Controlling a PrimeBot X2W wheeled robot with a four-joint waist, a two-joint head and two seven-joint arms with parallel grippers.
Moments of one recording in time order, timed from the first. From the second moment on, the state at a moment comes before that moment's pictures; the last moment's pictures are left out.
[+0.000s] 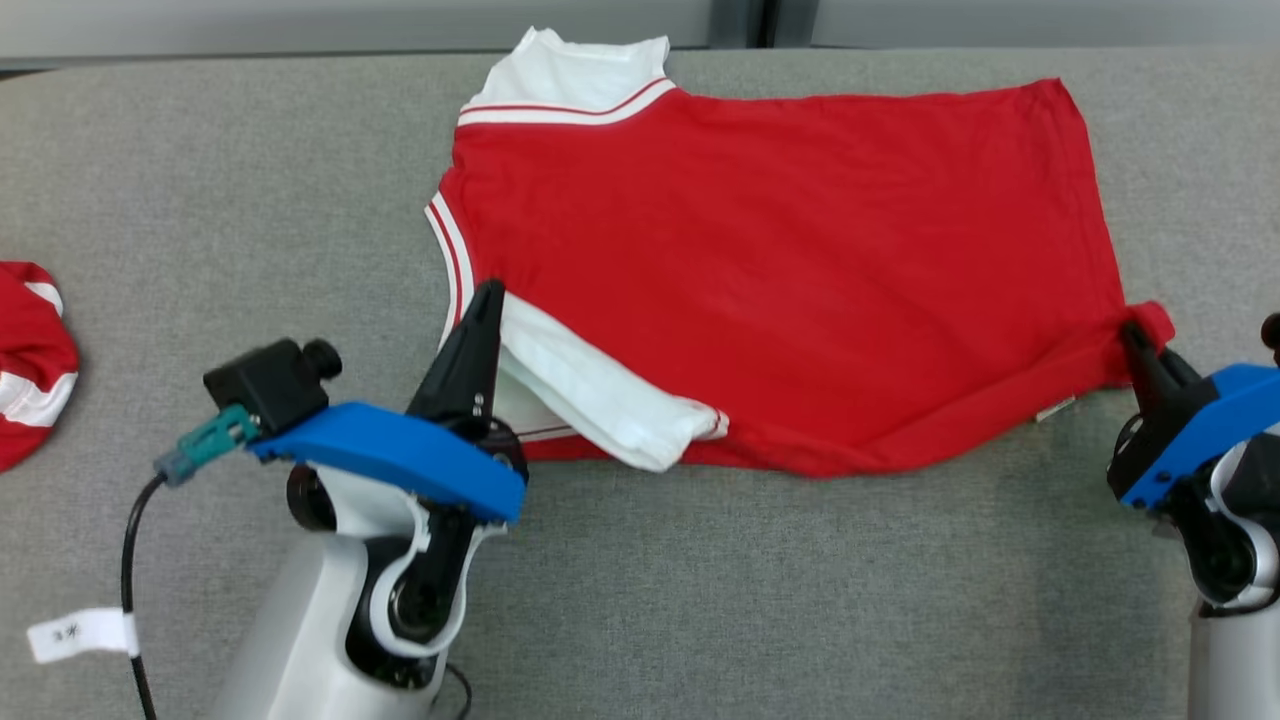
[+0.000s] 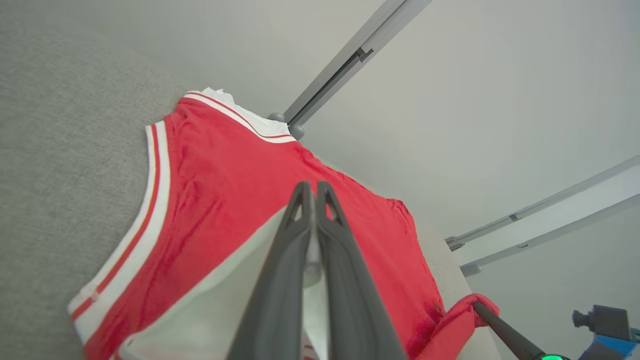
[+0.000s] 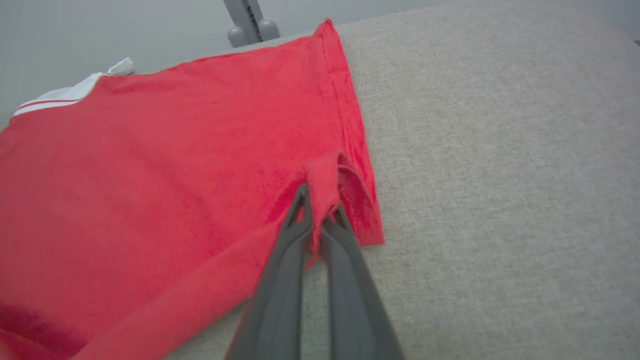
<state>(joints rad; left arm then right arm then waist) -0.31 0.11 -0.32 0.02 -0.90 0.07 0.10 -0.37 -0.05 -0.32 0.12 0.20 0.13 0.51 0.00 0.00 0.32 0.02</state>
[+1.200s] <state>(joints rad) -0.44 0.18 -0.43 0.39 -0.63 0.00 -0.20 -0.41 -0.05 -0.31 0.24 0.19 0.13 0.29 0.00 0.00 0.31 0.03</state>
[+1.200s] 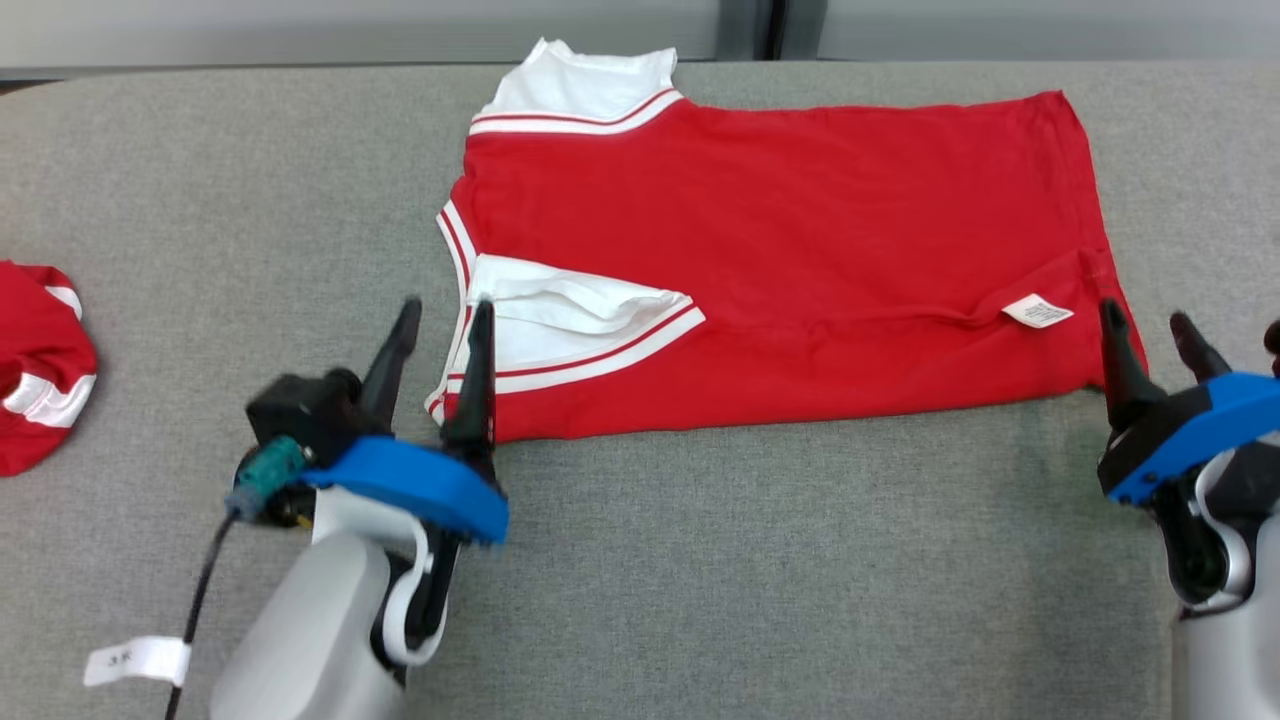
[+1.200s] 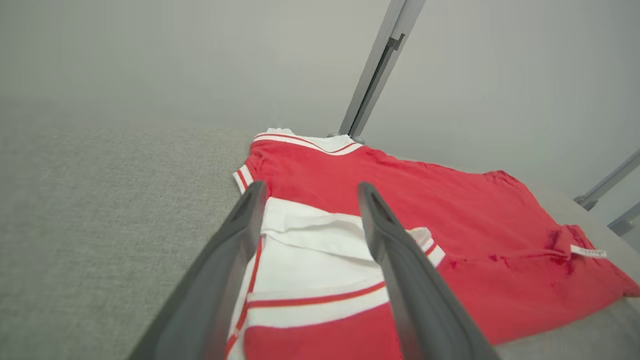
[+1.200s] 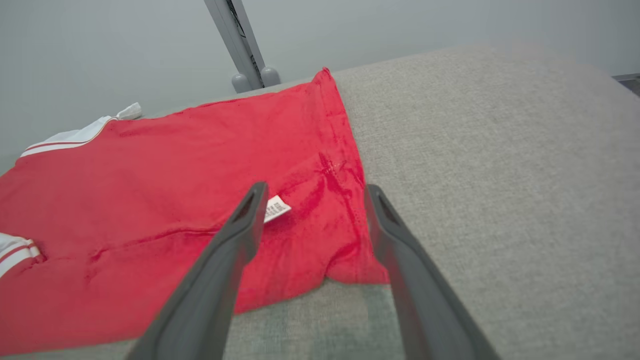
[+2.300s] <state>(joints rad) -0.45 0.19 -0.50 0.55 -0.56 0.12 -0.07 -0.46 -0.05 -0.34 0.44 -0.01 0.13 0.27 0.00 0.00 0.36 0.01</state>
